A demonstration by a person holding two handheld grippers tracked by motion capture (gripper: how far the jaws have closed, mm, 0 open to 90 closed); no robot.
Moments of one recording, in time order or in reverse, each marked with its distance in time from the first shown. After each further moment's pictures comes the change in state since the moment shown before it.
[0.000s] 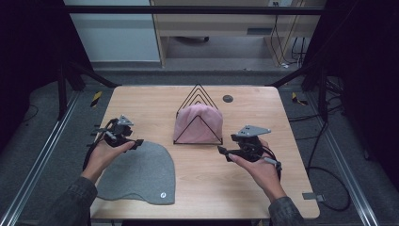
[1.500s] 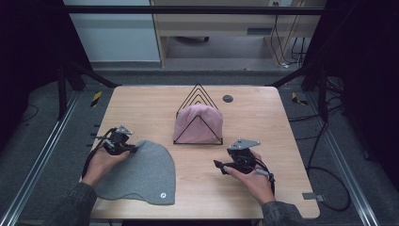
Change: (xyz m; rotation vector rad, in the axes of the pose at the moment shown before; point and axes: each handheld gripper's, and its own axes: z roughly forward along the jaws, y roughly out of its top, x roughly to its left) left arm 0.000 -0.025 0.011 0.072 -0.093 -0.009; right arm 0.012 -0.043 0.029 0.101 0.018 0.017
